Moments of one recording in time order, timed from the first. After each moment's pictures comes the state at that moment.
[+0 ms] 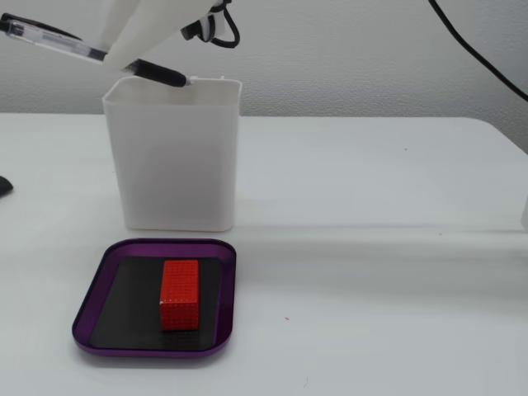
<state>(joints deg) 13.4 74.0 46.9 66.3 36.6</state>
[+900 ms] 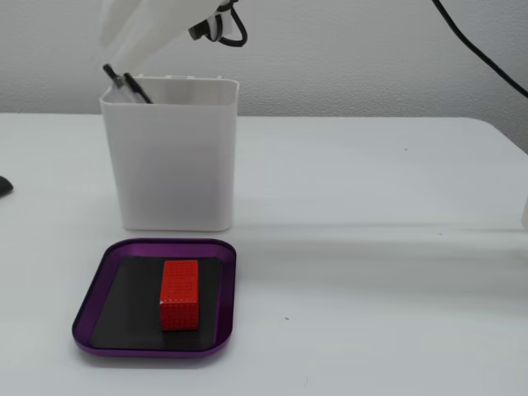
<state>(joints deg) 13.4 74.0 46.9 68.1 36.4</state>
